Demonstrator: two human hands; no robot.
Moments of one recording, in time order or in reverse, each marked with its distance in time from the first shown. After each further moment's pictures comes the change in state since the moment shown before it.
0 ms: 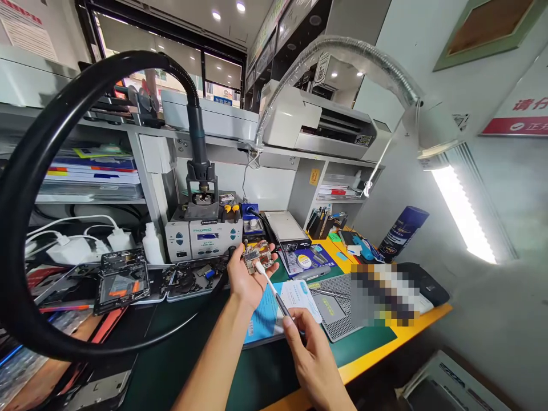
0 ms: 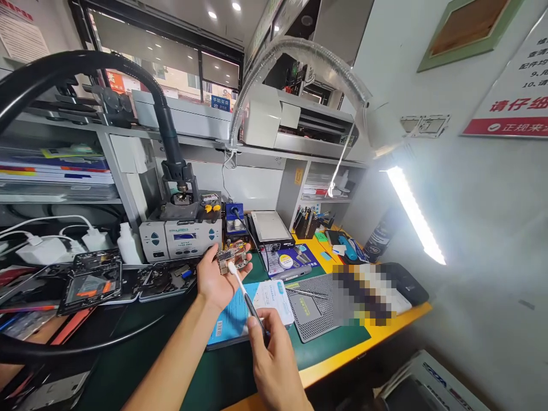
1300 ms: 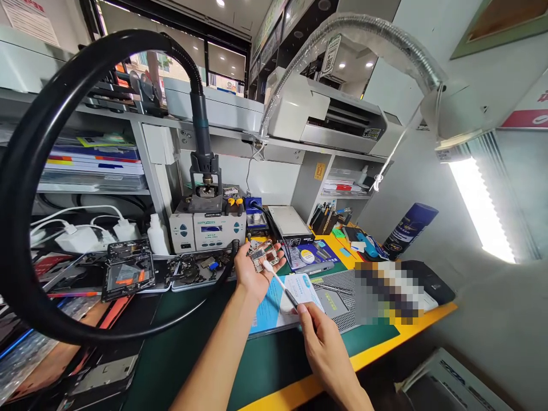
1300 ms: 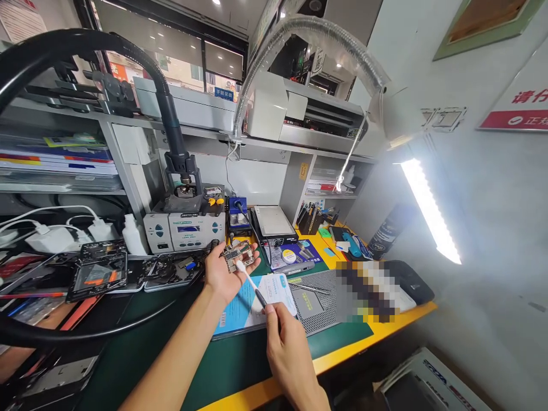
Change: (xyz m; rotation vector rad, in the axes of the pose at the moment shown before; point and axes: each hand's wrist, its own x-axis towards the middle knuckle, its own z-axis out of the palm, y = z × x) left_hand 0.006 -0.009 -0.001 -0.035 0.106 -0.081; right_hand 0.006 -0.001 -0.026 -0.379 0.006 -0.026
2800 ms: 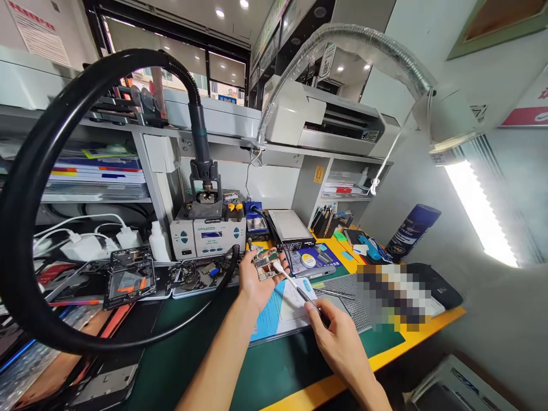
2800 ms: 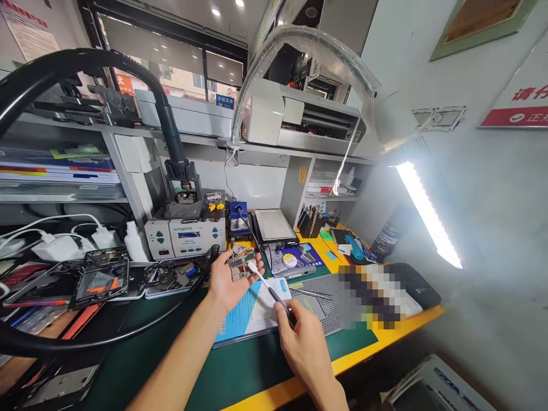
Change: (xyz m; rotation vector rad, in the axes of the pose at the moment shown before) left_hand 0.003 -0.006 -0.004 0.077 -0.005 -0.065; right_hand 0.014 0.001 -0.026 -0.196 0.008 0.059
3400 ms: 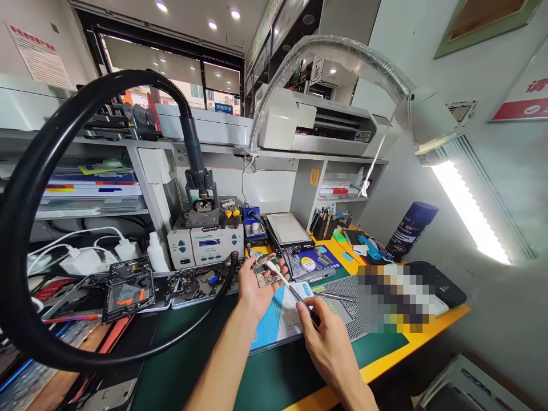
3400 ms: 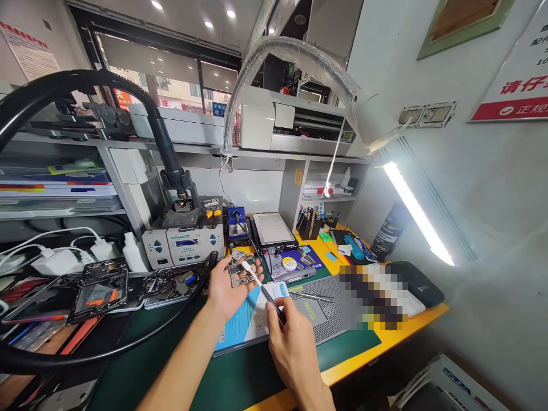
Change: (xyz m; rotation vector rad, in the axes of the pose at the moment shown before) left_hand -0.002 -0.001 0.003 0.039 0.003 0.002; right_hand 0.000 -0.016 0.018 0.005 0.125 -0.087
